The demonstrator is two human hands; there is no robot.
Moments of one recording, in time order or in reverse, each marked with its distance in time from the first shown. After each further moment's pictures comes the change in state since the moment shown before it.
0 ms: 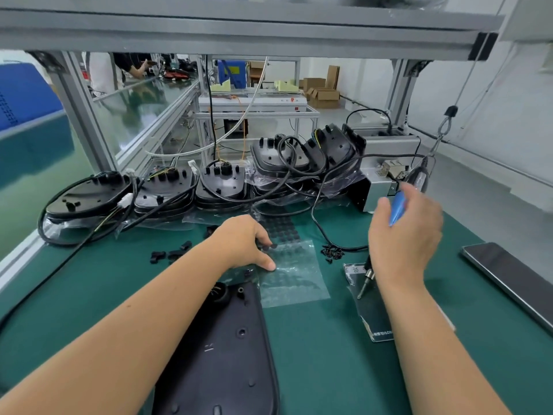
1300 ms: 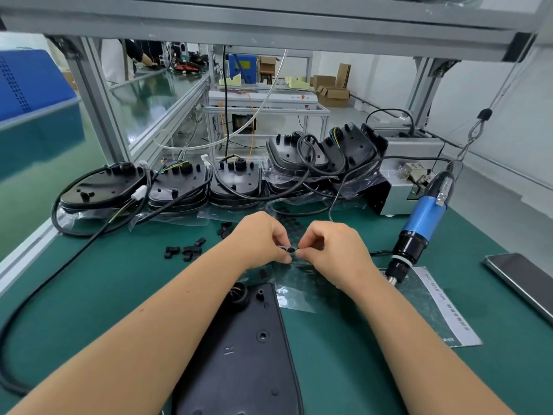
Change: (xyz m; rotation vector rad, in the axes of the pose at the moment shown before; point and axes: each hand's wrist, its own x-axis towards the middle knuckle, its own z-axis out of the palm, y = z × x) left_hand -0.008 0.004 -0.001 -0.230 0.056 0.038; right_hand -0.039 -0.035 0.043 -0.050 -0.874 -0.292
